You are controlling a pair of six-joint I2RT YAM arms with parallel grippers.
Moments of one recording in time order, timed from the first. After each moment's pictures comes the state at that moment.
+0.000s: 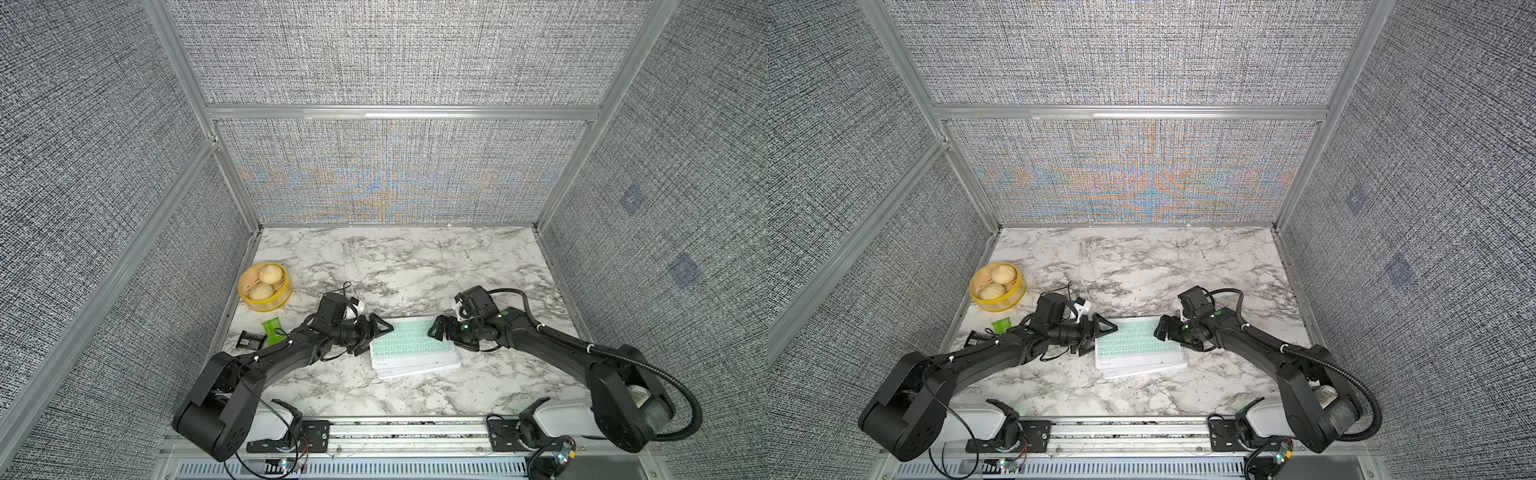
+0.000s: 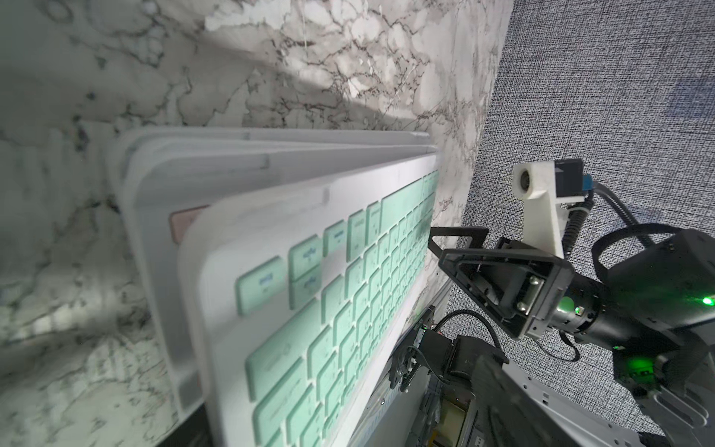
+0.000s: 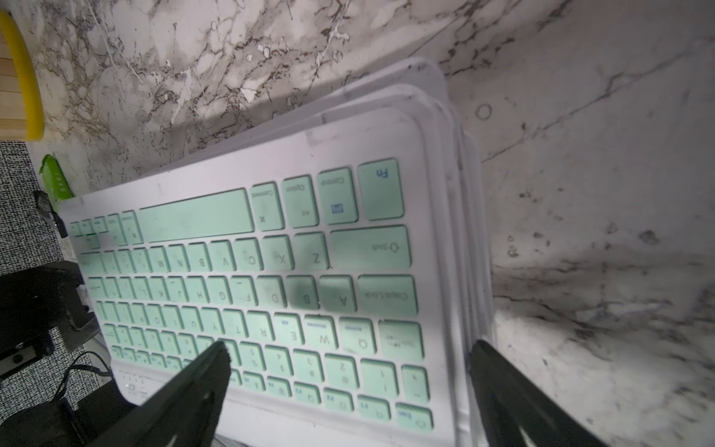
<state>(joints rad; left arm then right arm) -0.52 1.35 0.52 0.06 0.73 -1.03 0.53 1.37 0.73 -0.46 -0.30 0.71</state>
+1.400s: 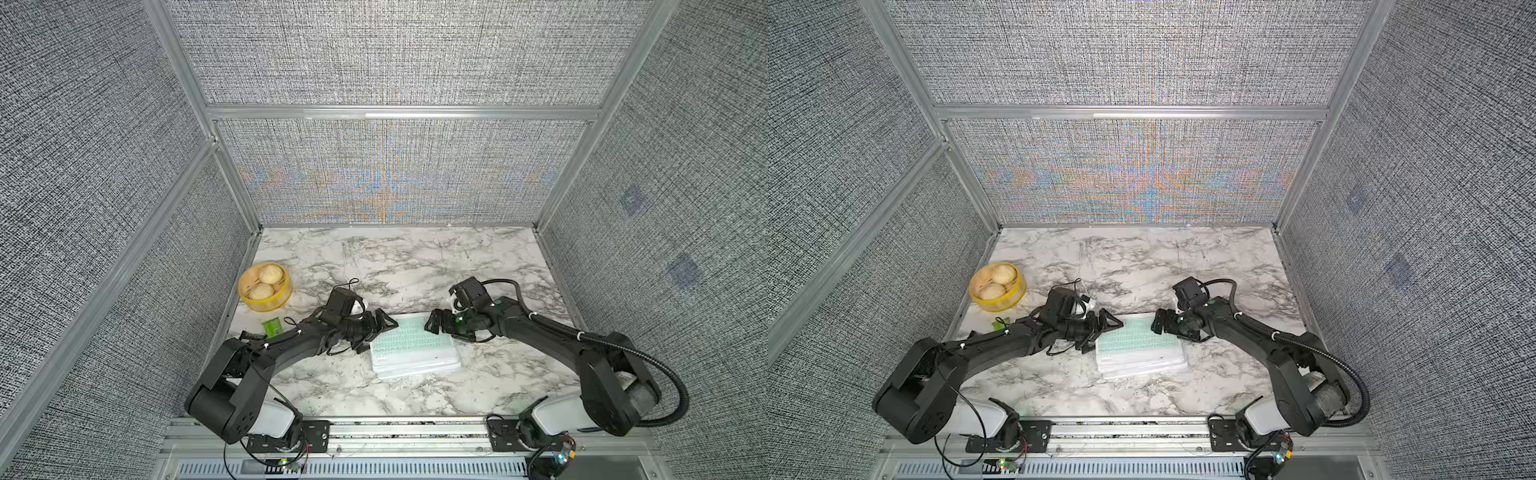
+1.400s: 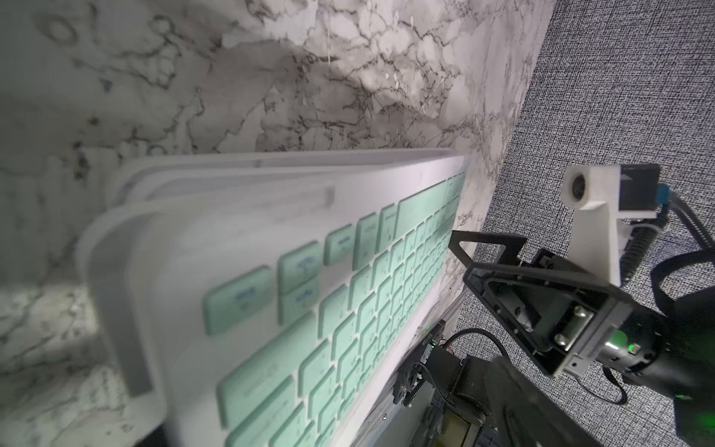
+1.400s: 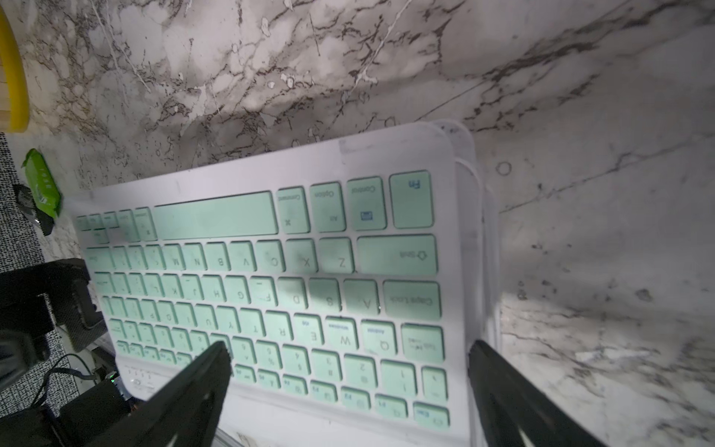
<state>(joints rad) -0.55 1.43 0.61 -0.02 0.67 -1.04 0.53 1.45 0.85 -0.51 -0.28 0.64</state>
